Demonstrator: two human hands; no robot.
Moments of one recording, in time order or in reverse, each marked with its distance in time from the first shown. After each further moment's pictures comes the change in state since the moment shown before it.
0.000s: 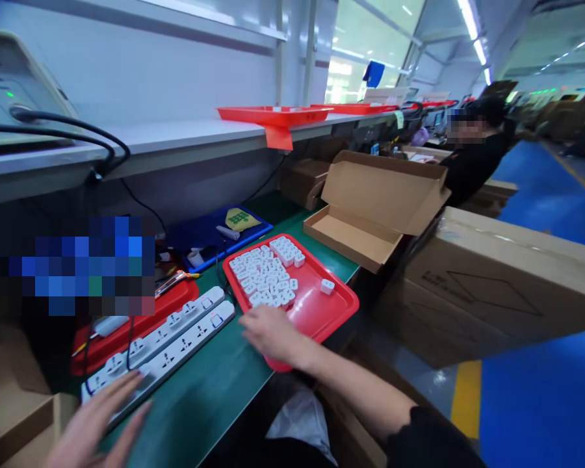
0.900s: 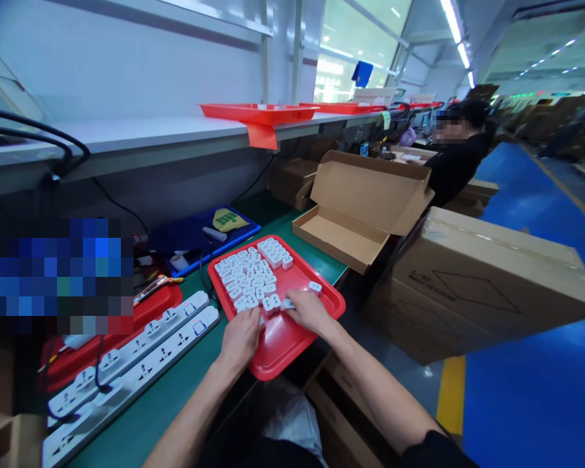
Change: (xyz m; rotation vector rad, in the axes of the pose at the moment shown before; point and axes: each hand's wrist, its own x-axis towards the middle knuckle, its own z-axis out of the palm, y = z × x) left_hand 0.103 0.149 0.216 0.001 -0.580 0.155; right_hand -0.063 0.133 -0.033 -0.062 0.037 0.425
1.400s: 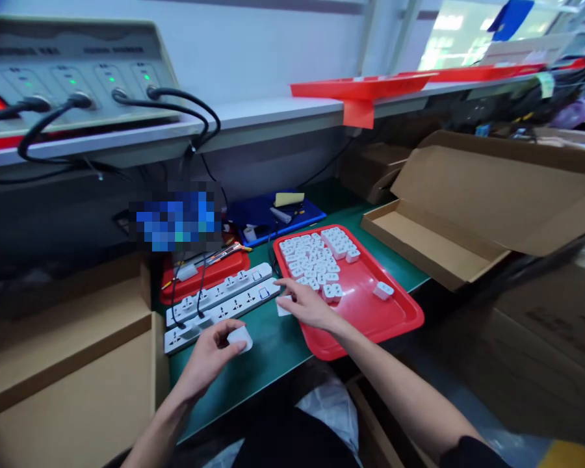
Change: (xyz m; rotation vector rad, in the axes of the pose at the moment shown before) left_hand -0.184 -0.083 -0.086 -0.986 0.211 -0.500; right_hand 0.029 -0.162 0.038 0.794 -0.330 -0.140
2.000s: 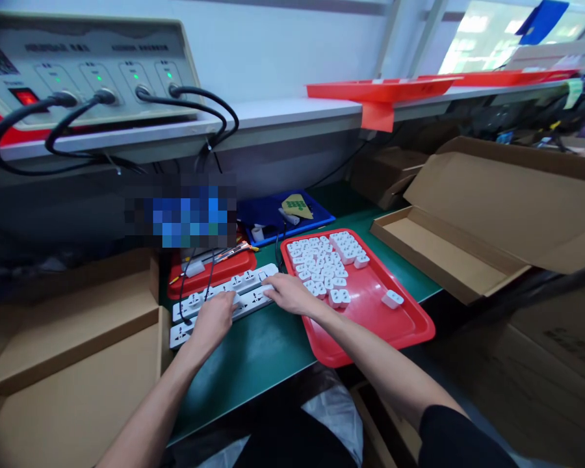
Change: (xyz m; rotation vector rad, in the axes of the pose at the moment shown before) left_hand 0.068 0.002 -0.026 1.275 0.080 0.033; right_hand 0.073 0.012 0.024 -0.579 -0.061 -0.287
